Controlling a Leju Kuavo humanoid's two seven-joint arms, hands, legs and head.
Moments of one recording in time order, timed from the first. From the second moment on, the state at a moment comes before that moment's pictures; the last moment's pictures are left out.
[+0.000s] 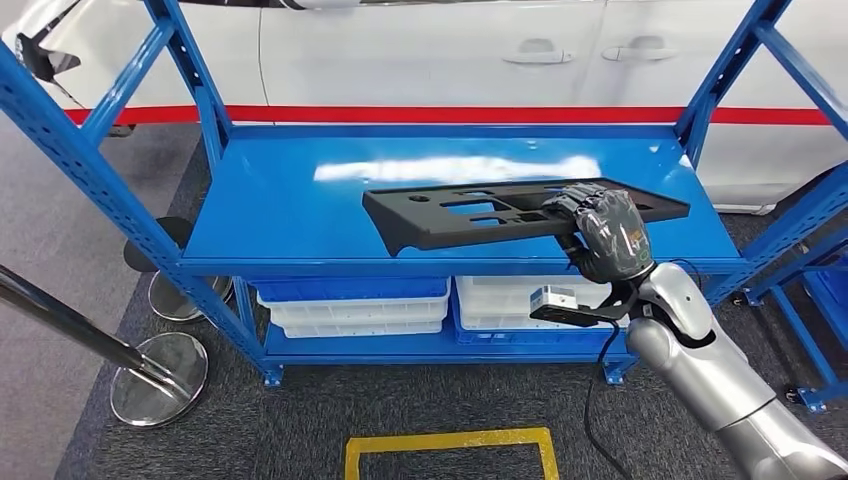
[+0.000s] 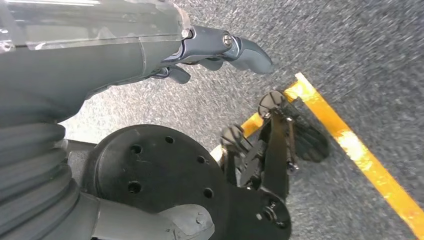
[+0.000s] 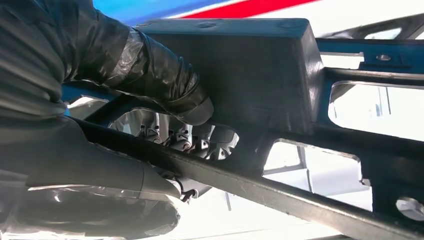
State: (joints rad) left arm -0.08 -0.29 1.45 -0.19 -0.67 0.00 -0.14; right arm -0.25 -0.53 0.26 -1.63 0.73 -0.48 -0.26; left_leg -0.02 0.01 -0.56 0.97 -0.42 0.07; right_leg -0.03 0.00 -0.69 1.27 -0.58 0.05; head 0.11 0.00
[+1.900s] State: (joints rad) left arm -0.09 -0.30 1.45 -0.19 -0.65 0.00 -0.15; right arm -0.31 -0.54 0.29 -1.73 0.68 -0.43 -0.25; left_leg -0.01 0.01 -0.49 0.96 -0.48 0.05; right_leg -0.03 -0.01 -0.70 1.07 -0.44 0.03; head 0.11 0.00
